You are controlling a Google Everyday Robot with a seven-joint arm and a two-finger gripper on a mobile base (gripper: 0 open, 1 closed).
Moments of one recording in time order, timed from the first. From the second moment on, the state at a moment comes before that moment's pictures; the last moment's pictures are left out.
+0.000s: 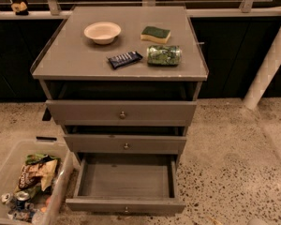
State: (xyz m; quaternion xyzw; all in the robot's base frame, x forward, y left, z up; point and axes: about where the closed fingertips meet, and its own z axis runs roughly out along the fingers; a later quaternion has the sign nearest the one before) arm 0.342 -0.337 0.118 -0.51 0.78 0.24 0.27
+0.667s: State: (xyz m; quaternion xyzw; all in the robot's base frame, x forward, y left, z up) arm 0.329 -0.279 0.121 -0.62 0.67 0.31 0.27
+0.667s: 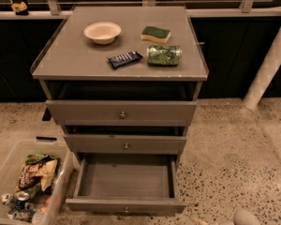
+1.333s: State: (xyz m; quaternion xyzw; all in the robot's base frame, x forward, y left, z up) arm 0.298 -0.235 0.157 -0.70 0.54 0.32 0.33
